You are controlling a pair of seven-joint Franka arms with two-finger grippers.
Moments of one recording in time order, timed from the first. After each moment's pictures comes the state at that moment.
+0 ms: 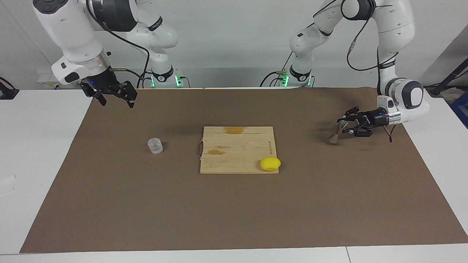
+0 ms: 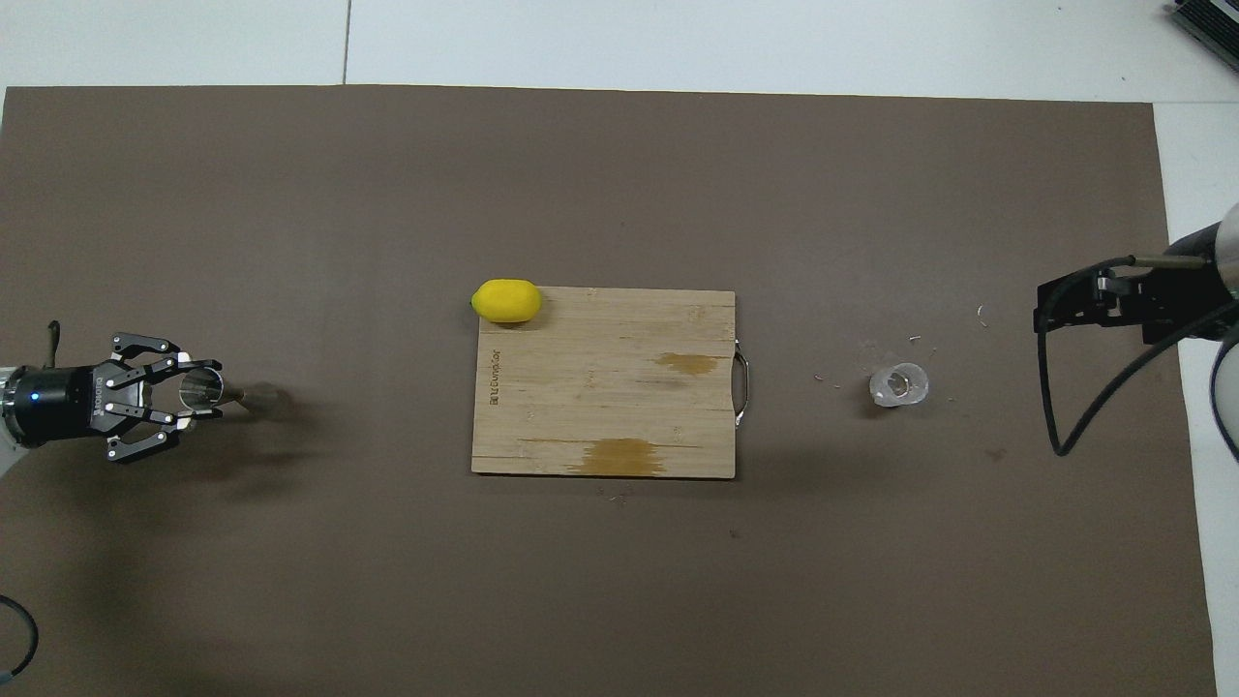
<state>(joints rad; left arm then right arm) 0.48 0.36 0.02 -2.04 -1.13 1.38 2.38 -0.02 0.00 0.03 -1.62 -0.01 1.58 0.14</state>
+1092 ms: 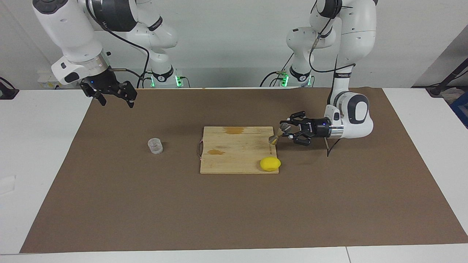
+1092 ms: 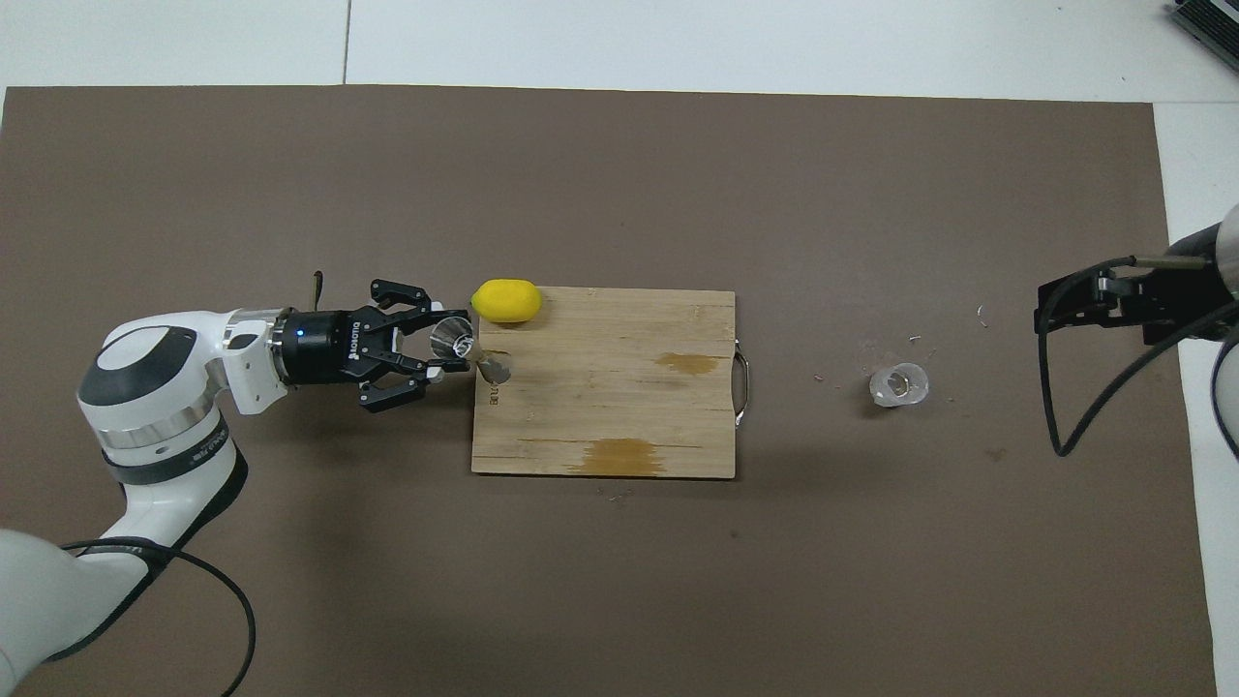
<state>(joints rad) -0.06 0.30 0.00 -2.13 -1.63 1.56 2.20 -0.02 0.00 0.03 -1.62 -0.01 1.58 0.14</state>
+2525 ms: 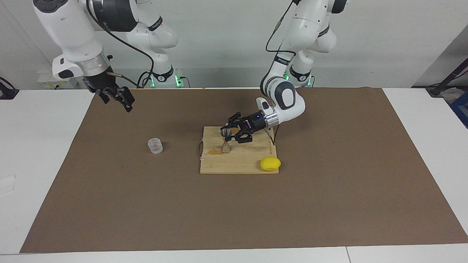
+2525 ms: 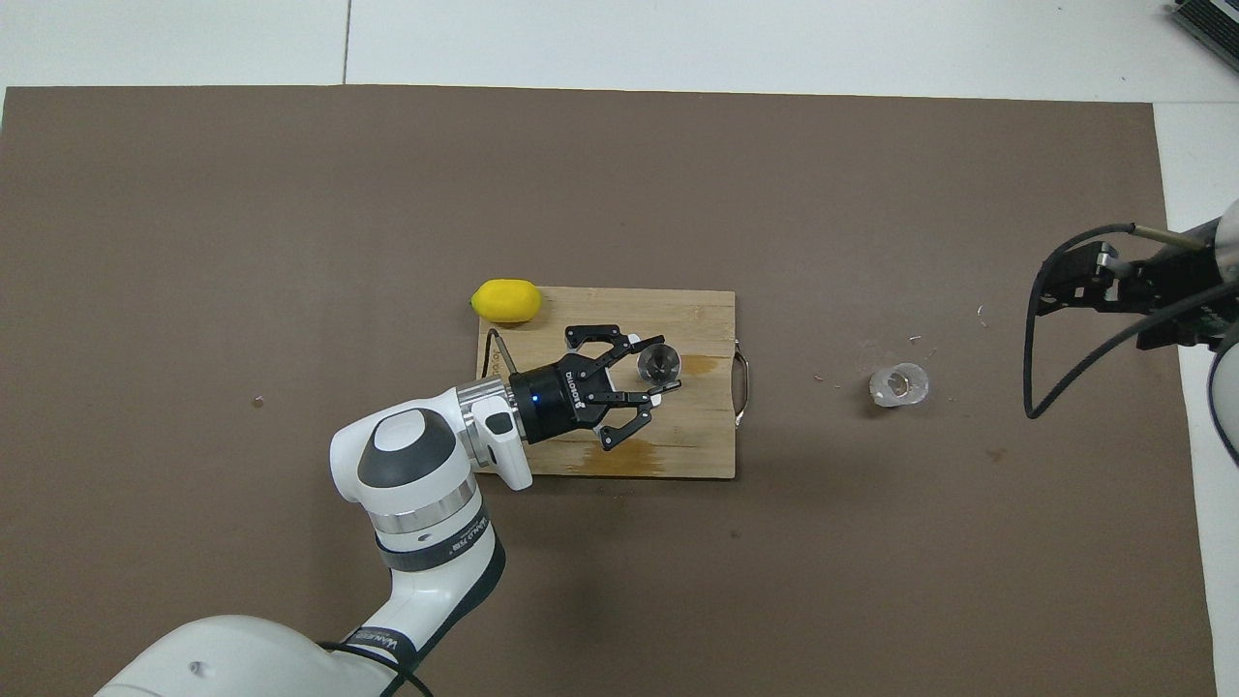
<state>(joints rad) -0.58 0.28 0.00 -2.18 -2.22 2.20 2.58 -0.02 0.00 0.03 -1.65 -0.01 1.59 0.60</state>
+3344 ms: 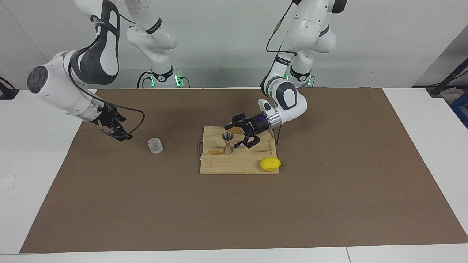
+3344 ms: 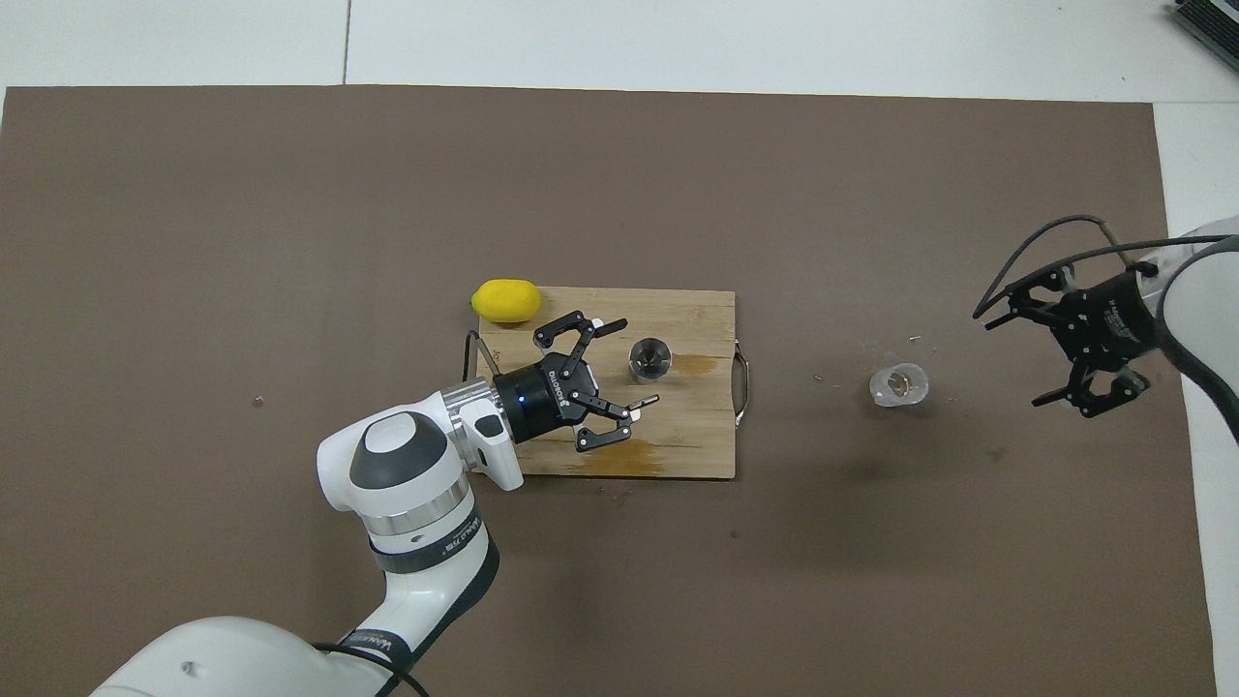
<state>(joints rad) -0.58 0.26 0.02 -2.22 -2.22 2.22 2.57 -0.20 0.17 0.03 -1.83 0.27 1.74 0.91</state>
